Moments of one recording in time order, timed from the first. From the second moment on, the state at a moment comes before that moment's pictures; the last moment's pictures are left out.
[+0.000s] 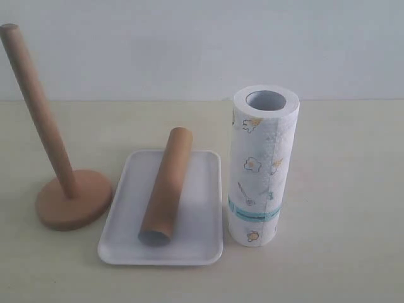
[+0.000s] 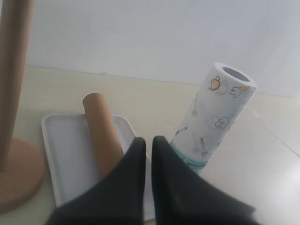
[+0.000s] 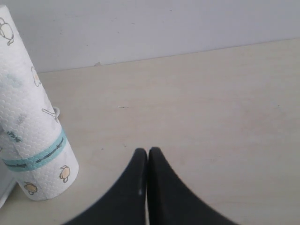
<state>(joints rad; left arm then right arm) -0.57 0.33 -0.19 -0.10 0.11 -0.31 0.07 0.00 0.00 0.23 0.32 -0.05</state>
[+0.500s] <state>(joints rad) -0.57 0.26 -0.10 -0.09 0.09 -0.28 0.07 0.00 0.00 0.23 0.32 -0.05</state>
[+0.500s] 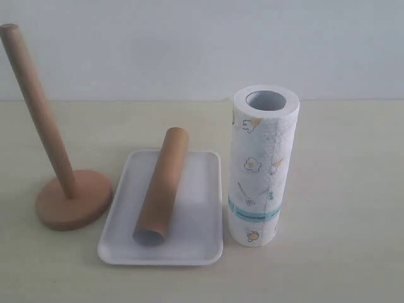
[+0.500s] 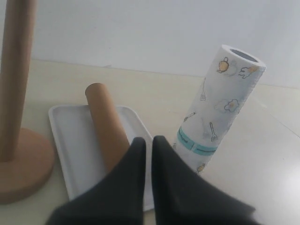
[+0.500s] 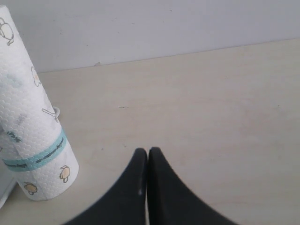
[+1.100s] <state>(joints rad) -0.28 0.00 -0.05 -0.09 -0.01 -0.11 0.07 0.00 0.00 0.23 0.28 -0.05</state>
